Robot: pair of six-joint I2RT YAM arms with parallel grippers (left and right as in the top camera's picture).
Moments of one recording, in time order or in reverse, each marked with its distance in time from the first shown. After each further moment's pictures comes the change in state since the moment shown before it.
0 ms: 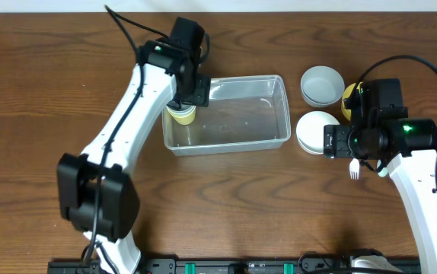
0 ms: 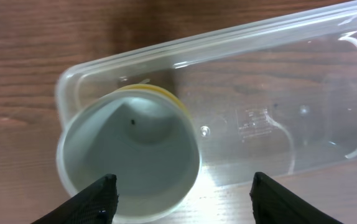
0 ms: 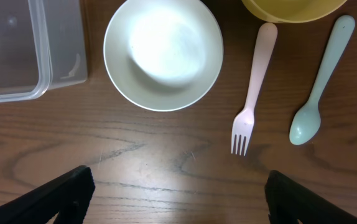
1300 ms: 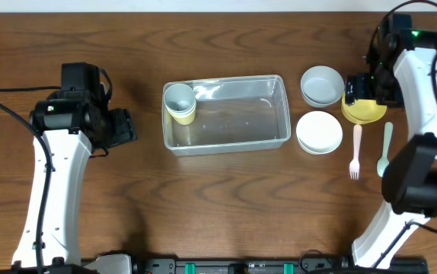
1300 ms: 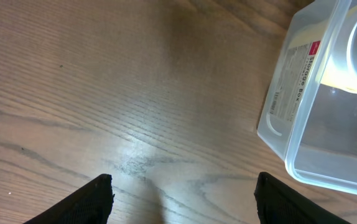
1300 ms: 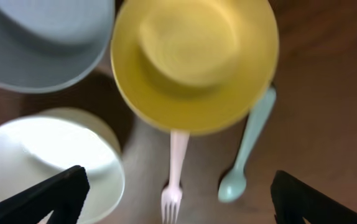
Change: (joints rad) left arm 0.404 -0.475 -0.440 -0.046 0.003 -0.037; right arm -0.193 0.734 0.646 -0.161 0.106 -0.121
